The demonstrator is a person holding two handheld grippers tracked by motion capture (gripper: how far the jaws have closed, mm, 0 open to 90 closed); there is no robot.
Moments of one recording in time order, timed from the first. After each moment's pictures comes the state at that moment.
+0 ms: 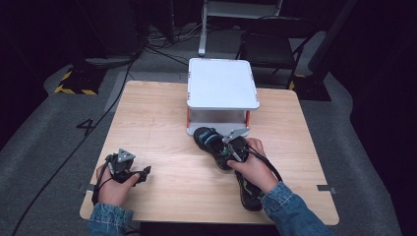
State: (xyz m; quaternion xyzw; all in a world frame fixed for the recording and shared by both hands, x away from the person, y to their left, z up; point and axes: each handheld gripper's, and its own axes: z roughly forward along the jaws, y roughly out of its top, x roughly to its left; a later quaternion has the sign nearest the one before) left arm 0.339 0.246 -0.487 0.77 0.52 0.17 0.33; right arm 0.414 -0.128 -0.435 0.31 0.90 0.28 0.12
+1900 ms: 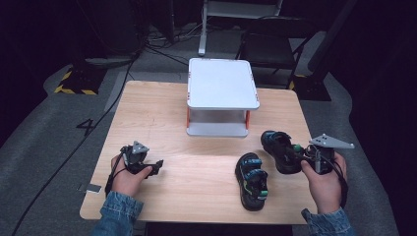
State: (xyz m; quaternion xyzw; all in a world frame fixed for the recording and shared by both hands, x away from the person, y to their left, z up) left arm 0.367 0.215 -0.485 0.78 0.49 0.16 0.35; right arm 0.342 -0.306 -0.366 0.48 0.75 0.38 0.24
